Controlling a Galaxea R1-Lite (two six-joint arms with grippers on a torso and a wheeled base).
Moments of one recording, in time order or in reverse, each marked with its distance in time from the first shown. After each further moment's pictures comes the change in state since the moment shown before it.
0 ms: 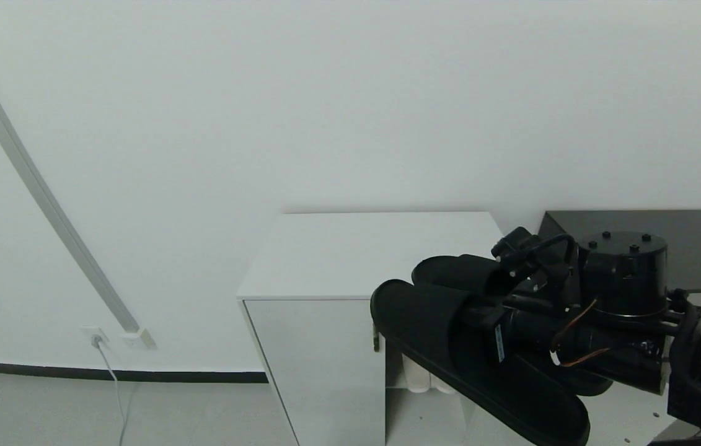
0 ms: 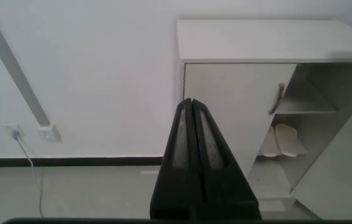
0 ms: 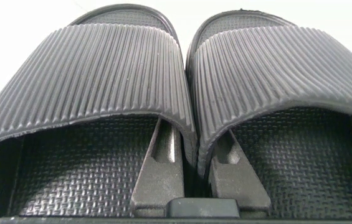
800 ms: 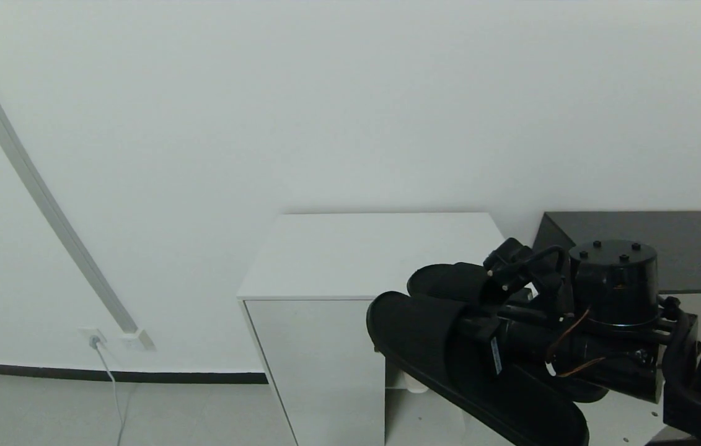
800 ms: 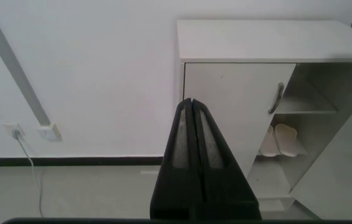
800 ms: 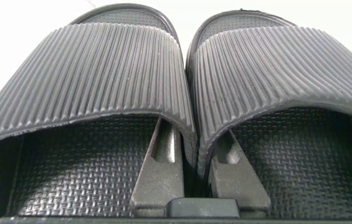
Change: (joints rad) left arm -0.001 0.000 0.000 0.000 0.000 0.001; right arm -0.001 0.007 0.018 -0.001 0.001 -0.032
